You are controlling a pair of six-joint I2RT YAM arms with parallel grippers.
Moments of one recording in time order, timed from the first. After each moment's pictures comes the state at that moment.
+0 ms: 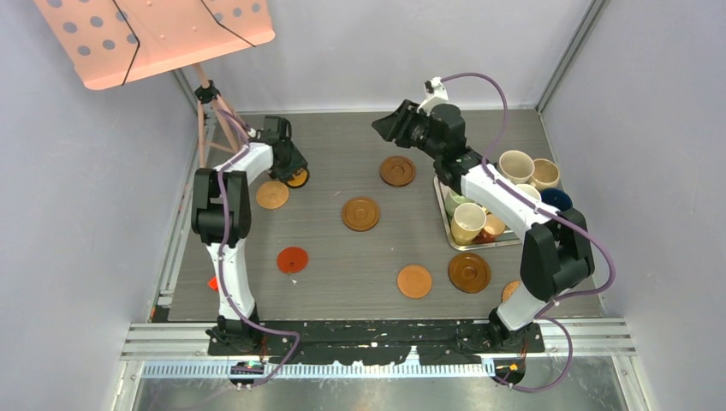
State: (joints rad) left arm -0.11 2.10 1.54 -0.44 -0.01 -0.74; right arm 0.46 1.63 1.28 0.23 -0.18 0.66
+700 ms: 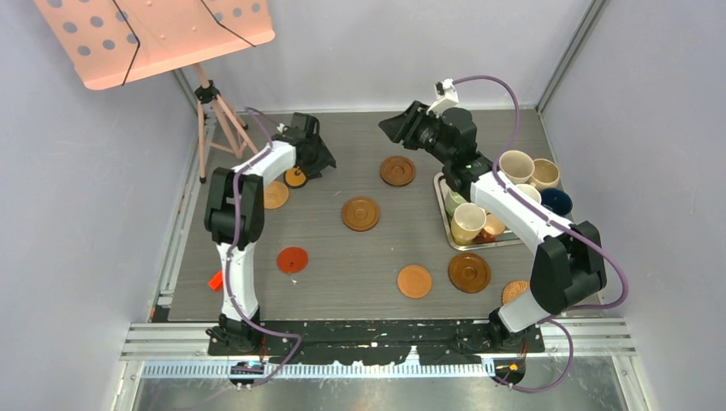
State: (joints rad) left arm -0.28 2.12 1.62 -0.46 0.04 -0.80; right arm 0.44 1.53 1.21 0.24 -0.18 0.68
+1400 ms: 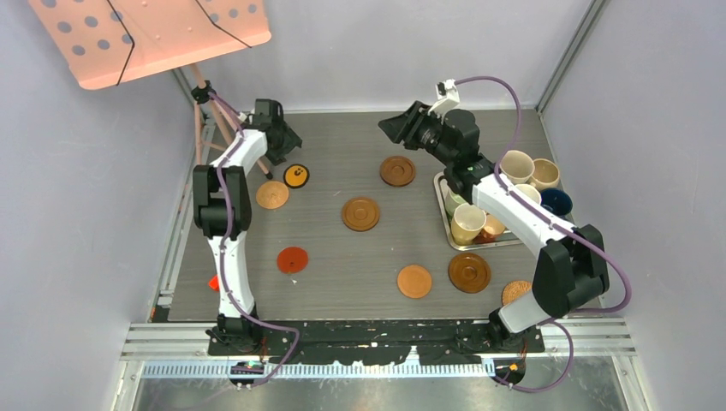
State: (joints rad) left arm -0.07 2.18 1.79 -0.49 -0.04 -0.79; right arm 0.44 1.51 1.19 0.28 -0.20 0.68
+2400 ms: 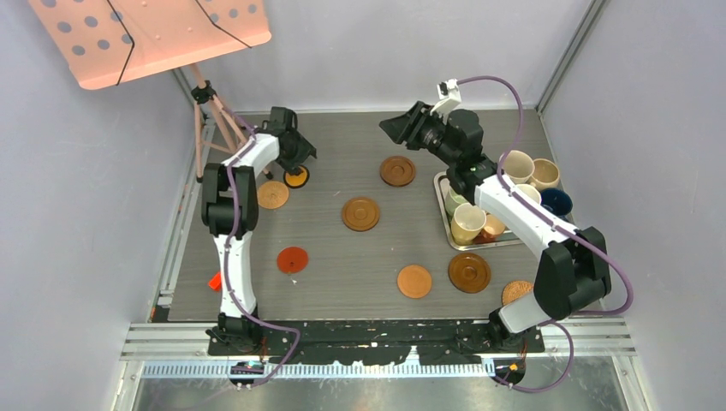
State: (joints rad) left arm -0.13 2.23 1.77 -0.53 0.03 -0.91; right arm 0.43 1.50 1.18 0.29 -0.24 0.69
